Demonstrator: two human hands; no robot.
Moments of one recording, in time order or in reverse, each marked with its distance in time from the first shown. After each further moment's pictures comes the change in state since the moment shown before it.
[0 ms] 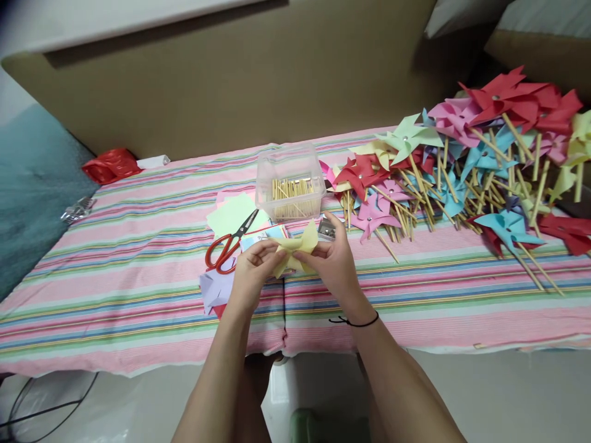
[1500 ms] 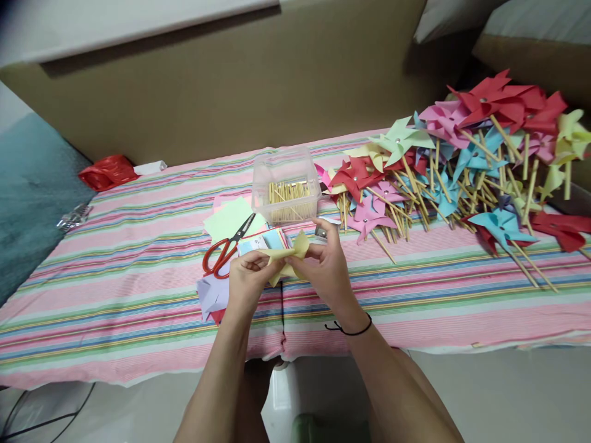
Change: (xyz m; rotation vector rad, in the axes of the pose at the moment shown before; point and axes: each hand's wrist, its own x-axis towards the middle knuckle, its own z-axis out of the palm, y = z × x) left_hand 0.000 -0.001 0.002 0.095 0.066 0.099; right_hand -0.006 -0.004 0.010 -0.030 0.000 -0.078
